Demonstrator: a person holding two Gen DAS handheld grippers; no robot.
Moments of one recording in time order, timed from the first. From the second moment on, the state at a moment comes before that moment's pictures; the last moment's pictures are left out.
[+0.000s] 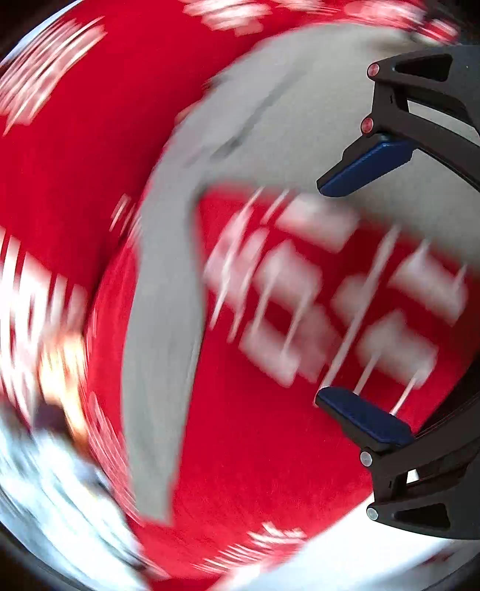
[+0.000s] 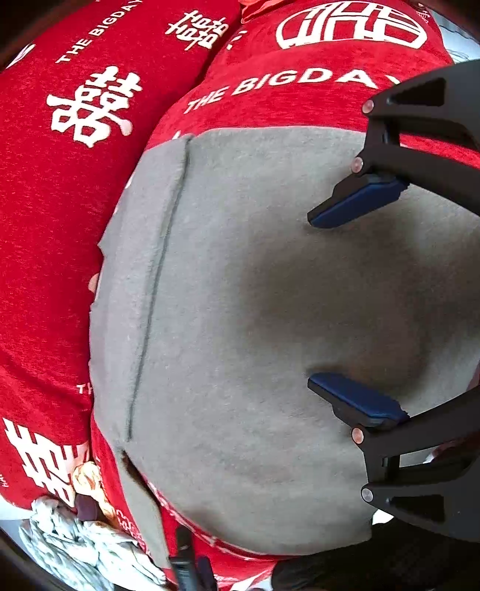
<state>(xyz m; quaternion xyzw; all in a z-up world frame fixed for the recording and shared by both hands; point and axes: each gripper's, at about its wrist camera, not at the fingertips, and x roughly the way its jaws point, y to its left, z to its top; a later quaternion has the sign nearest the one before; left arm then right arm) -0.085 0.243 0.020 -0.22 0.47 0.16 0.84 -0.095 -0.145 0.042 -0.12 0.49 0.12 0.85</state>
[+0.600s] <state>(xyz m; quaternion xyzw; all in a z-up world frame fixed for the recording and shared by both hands) -0.013 0.419 -0.001 -0.32 0.38 0.33 0.80 -0.045 -0.042 0.041 -0.17 0.49 0.17 0.84</state>
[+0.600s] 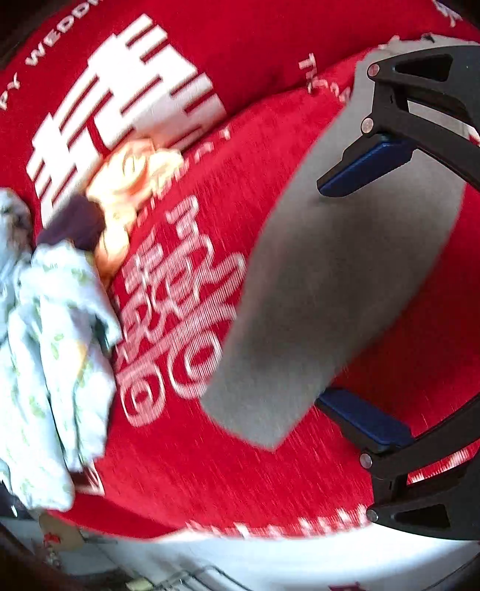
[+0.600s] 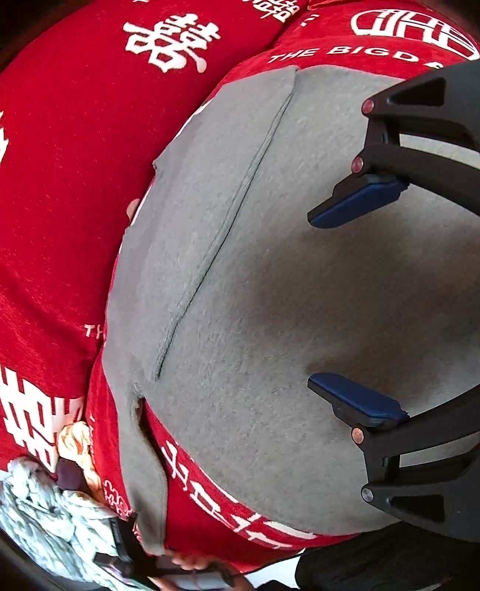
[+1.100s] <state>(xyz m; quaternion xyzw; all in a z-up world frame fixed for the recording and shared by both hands) -0.039 0.418 0.031 -0.36 0.31 0.27 0.83 0.064 0.026 0.066 -0.15 0.46 0.18 0.85</state>
